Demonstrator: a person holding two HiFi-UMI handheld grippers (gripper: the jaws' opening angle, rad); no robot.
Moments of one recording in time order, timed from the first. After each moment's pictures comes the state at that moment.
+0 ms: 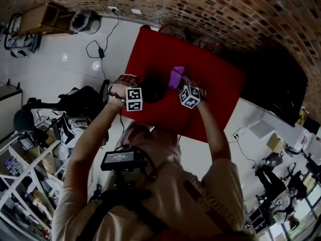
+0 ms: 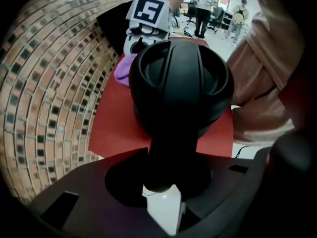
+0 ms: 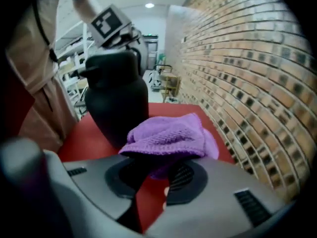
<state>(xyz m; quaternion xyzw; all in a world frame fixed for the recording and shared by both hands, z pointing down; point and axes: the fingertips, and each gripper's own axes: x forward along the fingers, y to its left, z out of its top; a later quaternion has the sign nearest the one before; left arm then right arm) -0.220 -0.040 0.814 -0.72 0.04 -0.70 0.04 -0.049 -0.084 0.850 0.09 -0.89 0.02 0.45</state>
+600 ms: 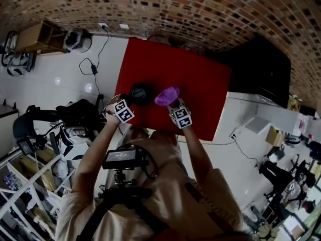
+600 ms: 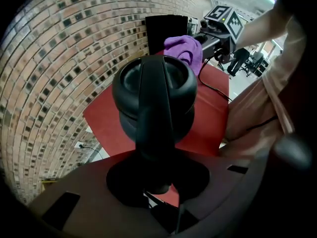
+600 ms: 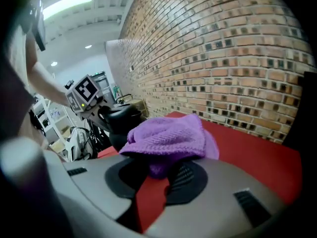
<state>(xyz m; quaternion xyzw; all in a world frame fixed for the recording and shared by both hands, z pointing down) -0.223 0.036 0.815 -0.75 0.20 -0.61 -0.15 -0.022 0.006 0.779 0.32 -0.87 0.24 0.28</state>
